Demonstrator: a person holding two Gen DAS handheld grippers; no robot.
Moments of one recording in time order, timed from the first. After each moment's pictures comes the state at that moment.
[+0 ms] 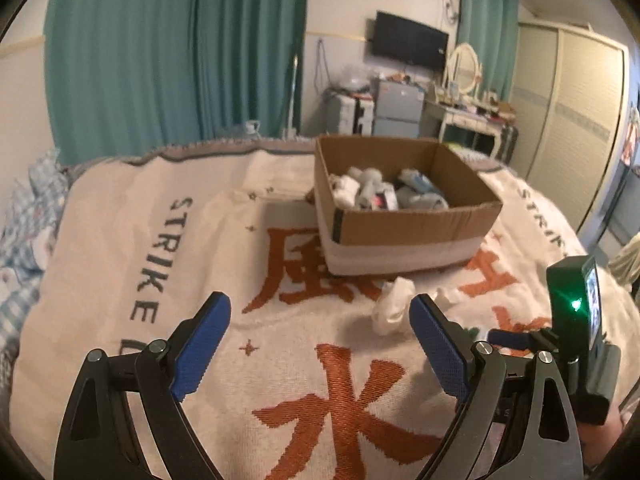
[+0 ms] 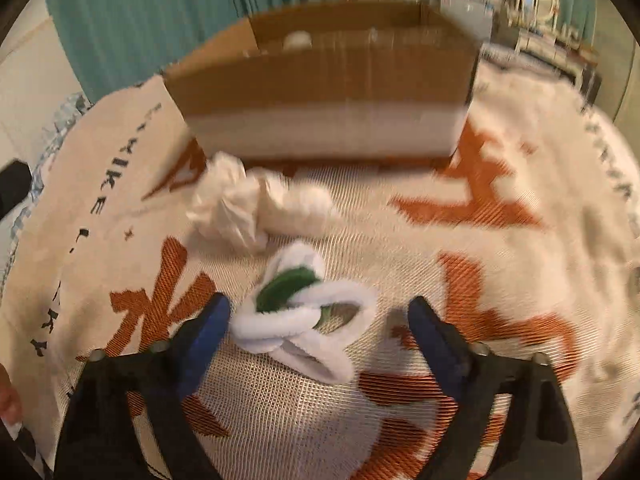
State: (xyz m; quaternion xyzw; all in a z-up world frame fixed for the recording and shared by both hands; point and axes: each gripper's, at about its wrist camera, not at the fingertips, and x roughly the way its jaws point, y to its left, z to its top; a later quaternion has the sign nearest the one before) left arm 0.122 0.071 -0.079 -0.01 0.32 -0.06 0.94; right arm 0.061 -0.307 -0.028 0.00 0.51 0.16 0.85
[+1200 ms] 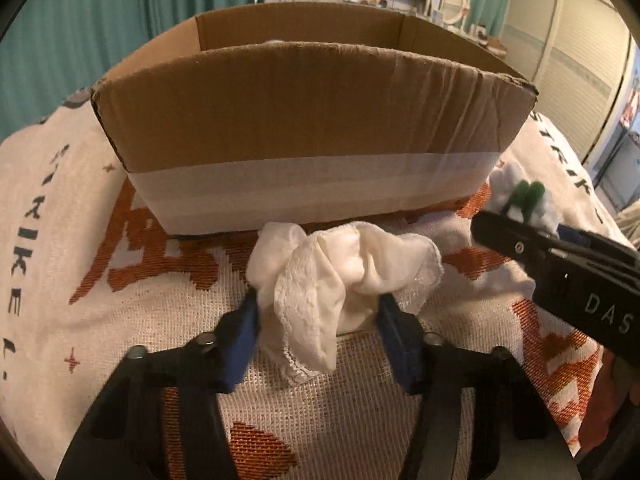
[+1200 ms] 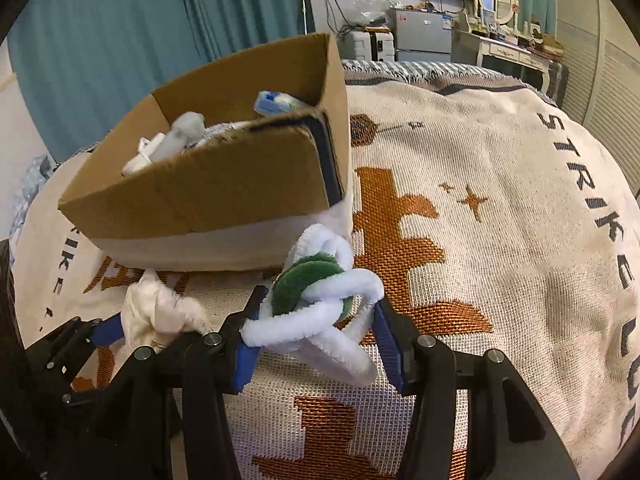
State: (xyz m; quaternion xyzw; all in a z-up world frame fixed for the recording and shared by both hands) left arm 0.211 -0.029 -0.174 0.00 0.44 -0.10 0.89; right arm 0.137 -0.373 -0.016 0.04 0.46 0.10 0.88
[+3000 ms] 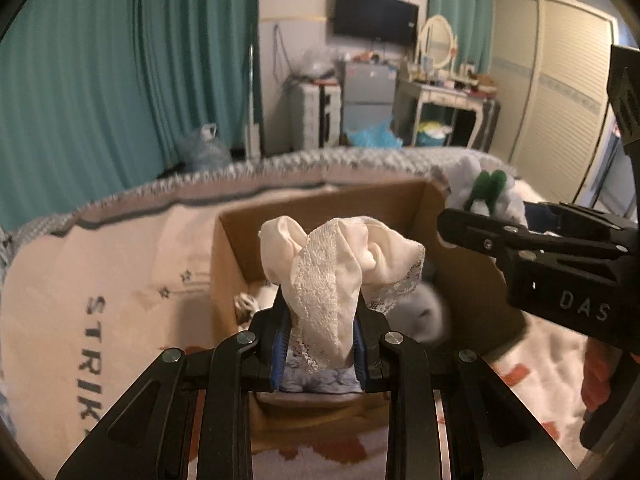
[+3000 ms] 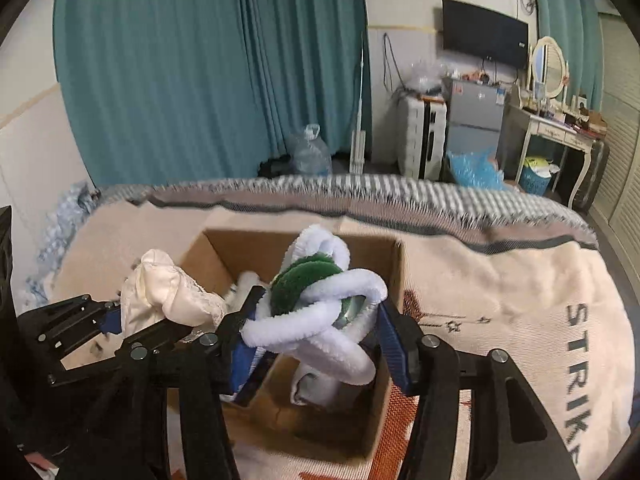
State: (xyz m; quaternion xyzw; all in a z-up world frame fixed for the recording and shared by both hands) left arm 0.298 -0.008 -0.065 0.02 0.36 -0.11 0.93; right arm 0.243 -0.336 0.100 -0.01 0.37 0.19 0.91
